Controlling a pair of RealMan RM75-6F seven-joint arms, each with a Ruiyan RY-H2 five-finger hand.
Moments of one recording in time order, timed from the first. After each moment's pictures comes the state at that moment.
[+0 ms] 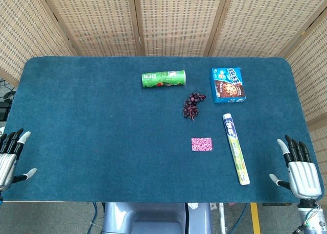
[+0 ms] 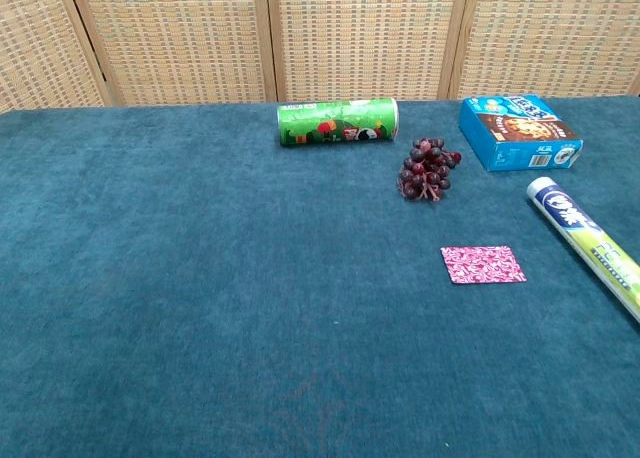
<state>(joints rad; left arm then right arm) -0.09 -1.08 -0.02 -1.65 1.48 1.45 0.13 0.05 -1.22 0.06 -1.53 -1.52 1.52 -0.06</state>
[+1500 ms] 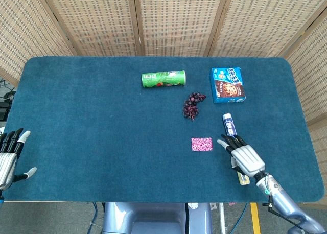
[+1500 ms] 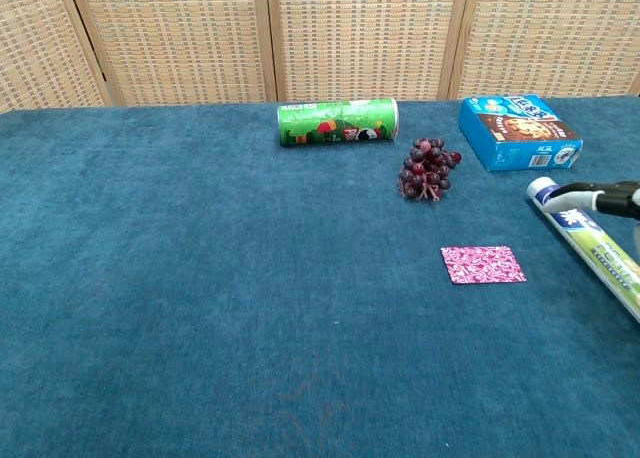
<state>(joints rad) -0.09 -1.09 -0.03 -1.66 1.46 1.45 0.17 0.42 -1.26 0.03 -1.50 -1.59 0.98 0.03</state>
